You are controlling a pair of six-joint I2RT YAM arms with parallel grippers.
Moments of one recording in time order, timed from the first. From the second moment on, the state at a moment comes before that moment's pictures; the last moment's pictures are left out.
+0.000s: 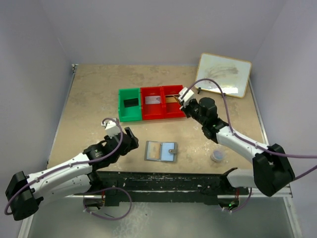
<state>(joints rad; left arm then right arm) -0.92 0.85 0.49 -0.46 -0.58 -1.08 0.51 1.27 0.69 0.35 -0.11 -0.35</state>
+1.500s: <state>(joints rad) -0.92 0.75 0.49 -0.53 -0.54 -1.07 0.45 1.93 1.20 0.20 -0.07 -0.79</state>
